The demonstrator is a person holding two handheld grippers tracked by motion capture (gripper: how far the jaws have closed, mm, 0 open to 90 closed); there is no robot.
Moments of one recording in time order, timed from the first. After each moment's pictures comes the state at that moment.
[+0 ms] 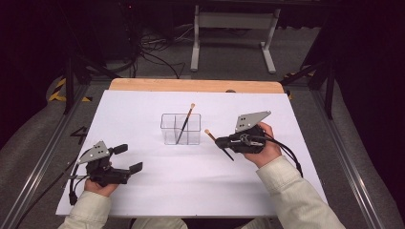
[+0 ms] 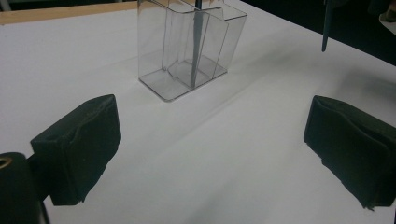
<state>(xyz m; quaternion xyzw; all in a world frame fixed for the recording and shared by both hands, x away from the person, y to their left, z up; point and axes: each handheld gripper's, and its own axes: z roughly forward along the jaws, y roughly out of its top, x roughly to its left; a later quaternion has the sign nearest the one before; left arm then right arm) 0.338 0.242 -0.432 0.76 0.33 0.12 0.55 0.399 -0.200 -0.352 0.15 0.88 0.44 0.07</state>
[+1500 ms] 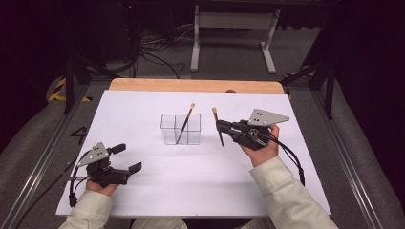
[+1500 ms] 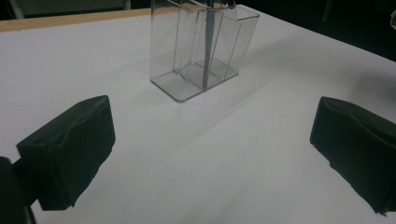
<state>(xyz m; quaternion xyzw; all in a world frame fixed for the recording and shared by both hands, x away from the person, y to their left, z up) 0.340 0.246 -0.445 0.75 0.33 0.14 0.56 0.394 -0.207 -0.347 0.20 0.76 0.59 0.16</state>
